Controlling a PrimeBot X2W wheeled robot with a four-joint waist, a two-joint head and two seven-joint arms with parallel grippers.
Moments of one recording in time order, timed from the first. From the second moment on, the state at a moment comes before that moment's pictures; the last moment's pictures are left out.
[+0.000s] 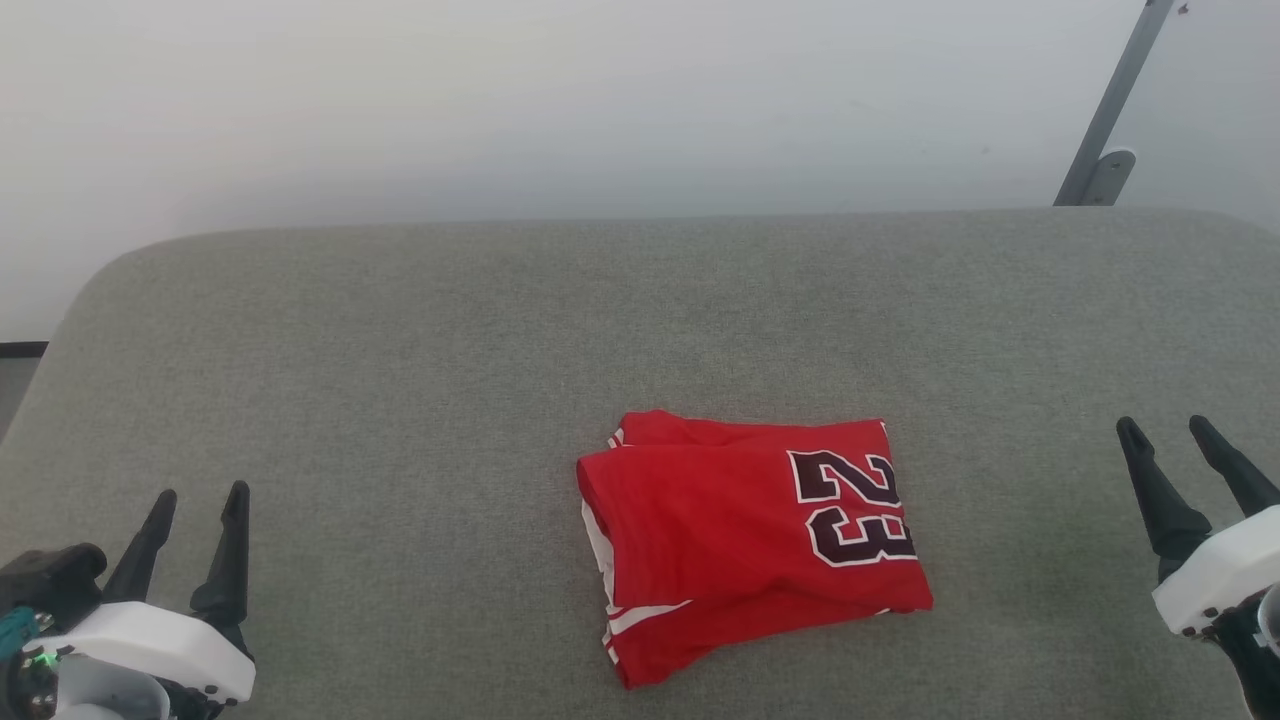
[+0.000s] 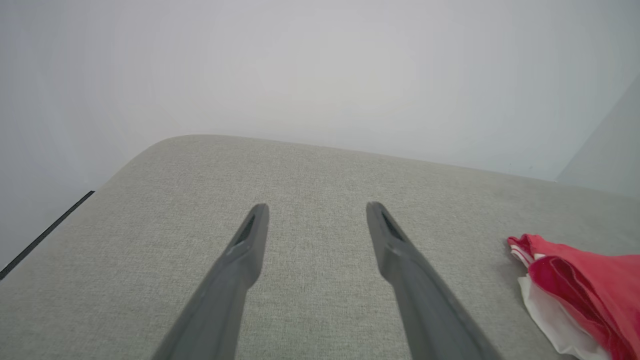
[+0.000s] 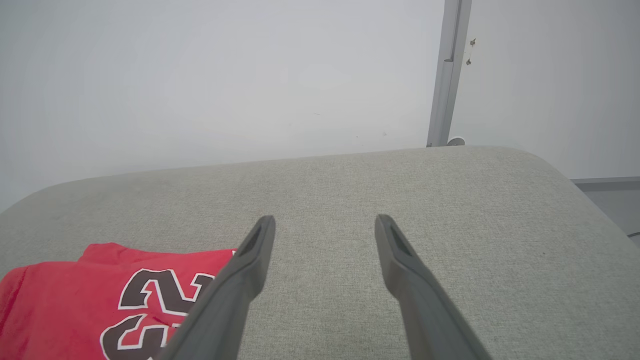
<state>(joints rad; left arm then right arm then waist) -0.12 0.43 -0.05 0.44 -0.61 -0.13 -0.26 -0.13 -0.45 0.04 0.24 0.62 0.13 0.00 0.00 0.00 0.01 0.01</state>
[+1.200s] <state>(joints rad) -0.17 0.36 -0.10 0.42 -0.62 -0.13 -0.26 -0.31 -0.48 0.22 0.33 0.69 0.13 0.76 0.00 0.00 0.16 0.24</state>
